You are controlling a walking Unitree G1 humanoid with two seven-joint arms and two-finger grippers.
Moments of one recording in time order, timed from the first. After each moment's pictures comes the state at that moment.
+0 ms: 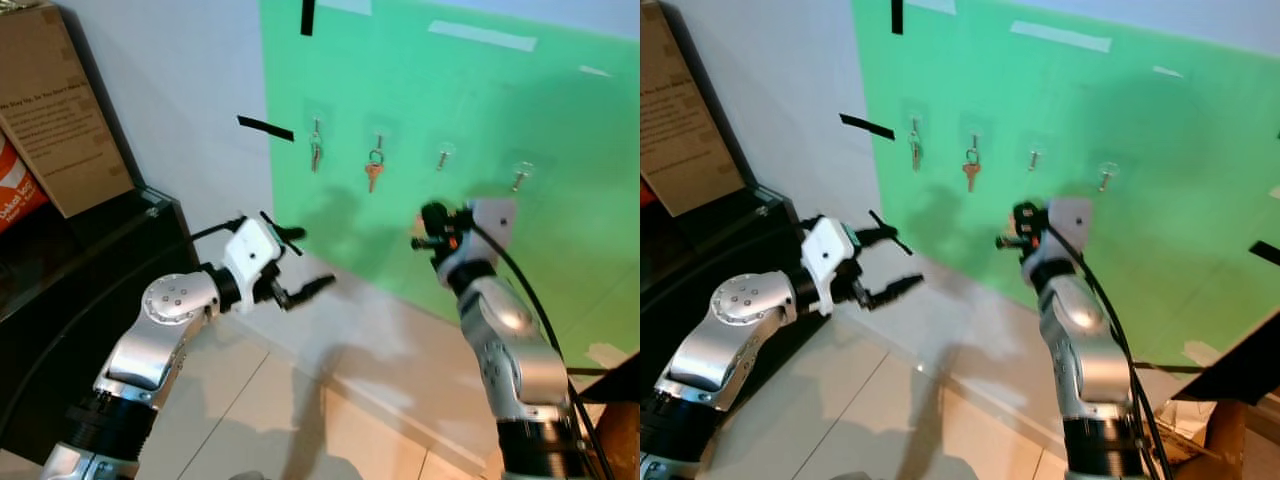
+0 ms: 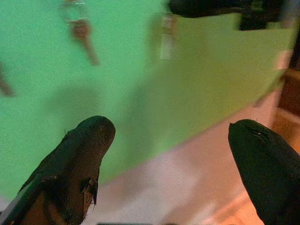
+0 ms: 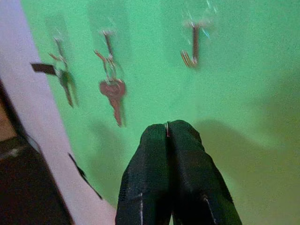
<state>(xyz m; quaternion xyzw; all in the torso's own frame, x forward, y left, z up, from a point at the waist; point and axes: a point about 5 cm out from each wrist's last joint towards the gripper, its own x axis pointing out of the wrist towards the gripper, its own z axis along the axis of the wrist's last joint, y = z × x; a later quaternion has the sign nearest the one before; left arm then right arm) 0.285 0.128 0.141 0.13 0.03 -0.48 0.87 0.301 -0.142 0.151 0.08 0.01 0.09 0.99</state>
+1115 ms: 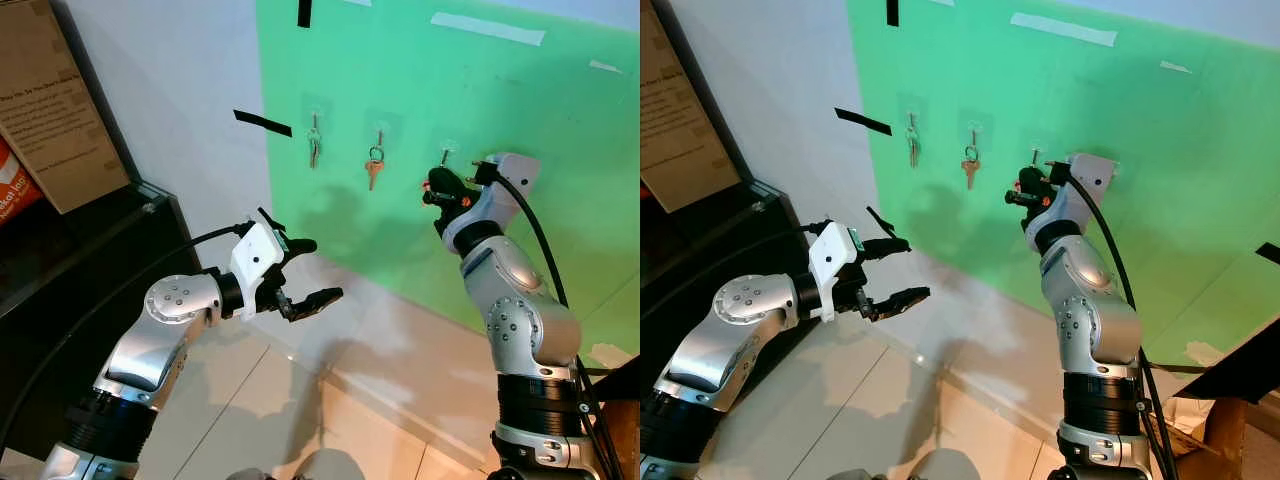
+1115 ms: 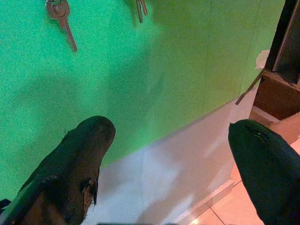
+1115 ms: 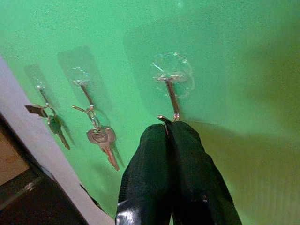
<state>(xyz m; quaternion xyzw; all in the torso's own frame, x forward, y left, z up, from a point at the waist) 0.282 0.126 0.140 0.12 0.05 -0.50 0.86 0.320 -0.148 0.183 0.16 0.01 0.06 0.98</state>
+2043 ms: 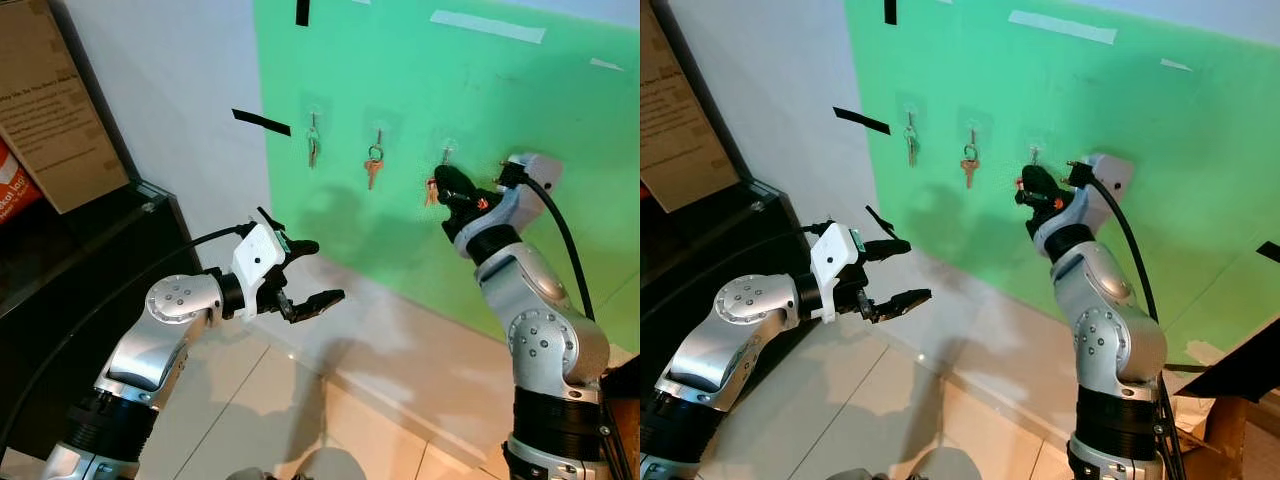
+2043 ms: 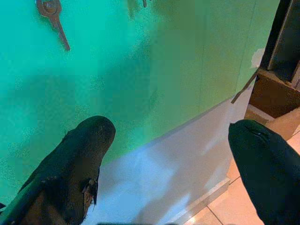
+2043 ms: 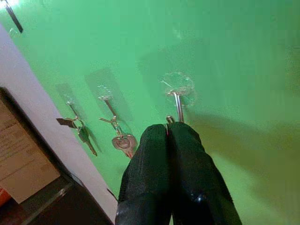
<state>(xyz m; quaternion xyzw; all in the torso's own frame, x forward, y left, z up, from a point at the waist) 0.281 0.124 0.140 0.12 0.05 -0.51 0.85 0.302 -0.151 0.194 0.21 -0.01 0.10 0.97</state>
